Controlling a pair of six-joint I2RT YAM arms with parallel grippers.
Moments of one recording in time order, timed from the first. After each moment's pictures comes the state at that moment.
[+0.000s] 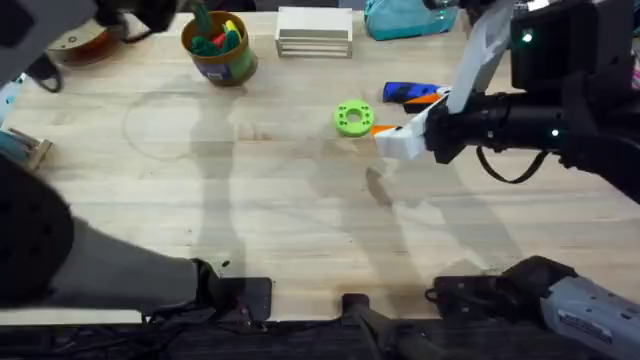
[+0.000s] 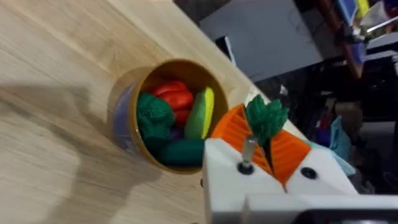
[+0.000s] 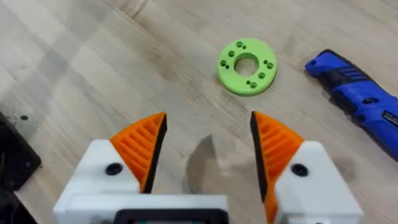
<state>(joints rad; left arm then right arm) 0.16 1.66 1.34 -0.31 0.24 -0.73 0.43 1.03 0.82 -0.58 -0.29 -0.08</state>
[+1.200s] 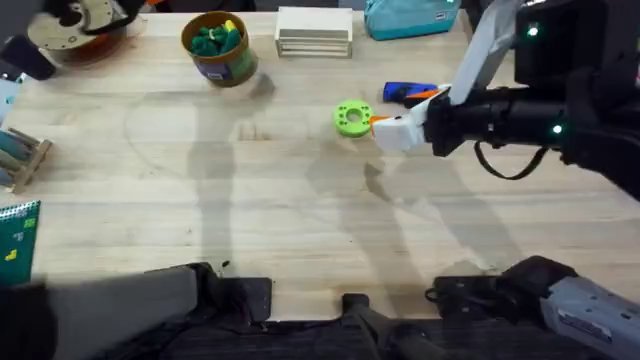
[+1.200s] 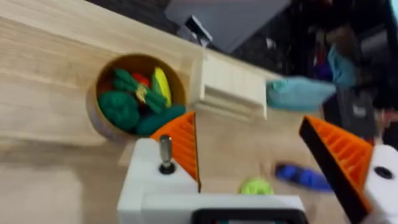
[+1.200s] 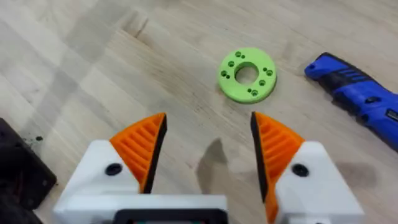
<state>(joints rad) 0.17 1.47 1.34 -0.47 0.43 -0.40 0.43 1.03 0.83 -0.55 -0.29 0.01</state>
